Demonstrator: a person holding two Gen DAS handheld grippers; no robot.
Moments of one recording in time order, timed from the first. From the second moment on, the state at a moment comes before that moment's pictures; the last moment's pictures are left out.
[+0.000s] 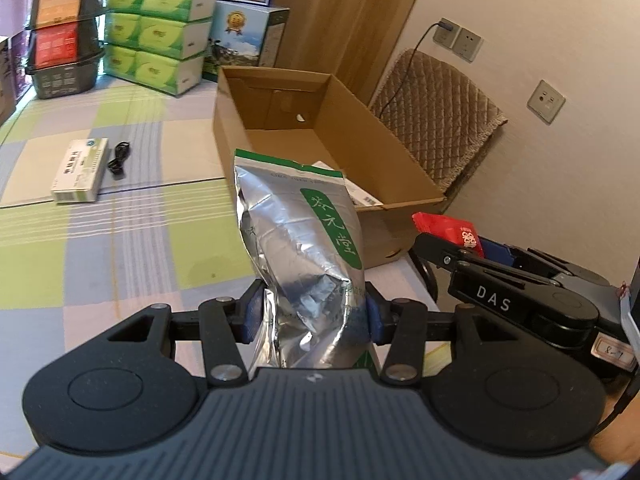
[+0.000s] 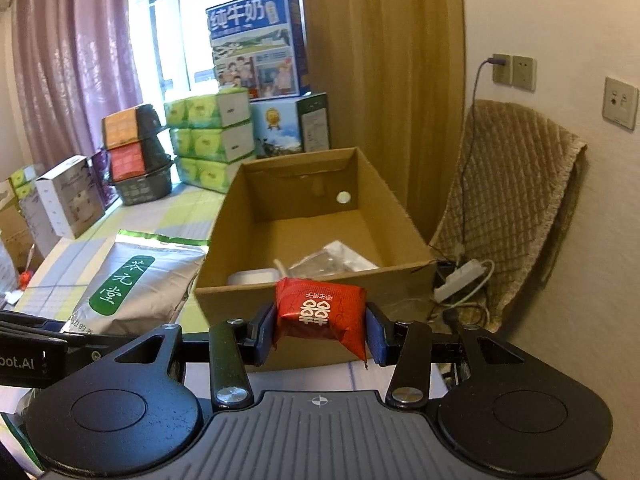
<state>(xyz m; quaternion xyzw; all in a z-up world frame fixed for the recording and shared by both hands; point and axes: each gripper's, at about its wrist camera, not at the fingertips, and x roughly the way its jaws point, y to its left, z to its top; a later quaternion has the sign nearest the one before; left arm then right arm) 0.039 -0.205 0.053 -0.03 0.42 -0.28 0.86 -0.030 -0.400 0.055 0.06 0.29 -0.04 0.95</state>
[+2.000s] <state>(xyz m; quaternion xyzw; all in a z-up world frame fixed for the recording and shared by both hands) 0.200 -0.273 0.081 -0.04 0.39 -0.26 0.88 0.101 -0.462 0.067 0.03 0.30 -0.04 0.95</state>
